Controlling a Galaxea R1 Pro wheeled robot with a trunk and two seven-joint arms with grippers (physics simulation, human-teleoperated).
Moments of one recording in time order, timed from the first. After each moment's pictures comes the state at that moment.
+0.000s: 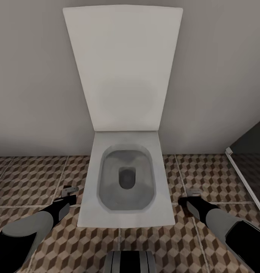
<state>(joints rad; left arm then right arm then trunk) -0.95 0.11 -1.85 0.04 2.00 0.00 0.14 -0.96 -0.13 0.77 -0.08 -0.72 0.22 -0.17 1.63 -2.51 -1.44</state>
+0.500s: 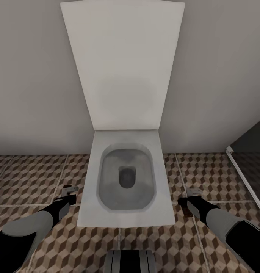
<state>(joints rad) -0.95 0.11 -1.85 0.04 2.00 0.00 0.14 -0.96 -0.13 0.74 -0.08 -0.72 0.23 -0.15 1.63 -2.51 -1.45</state>
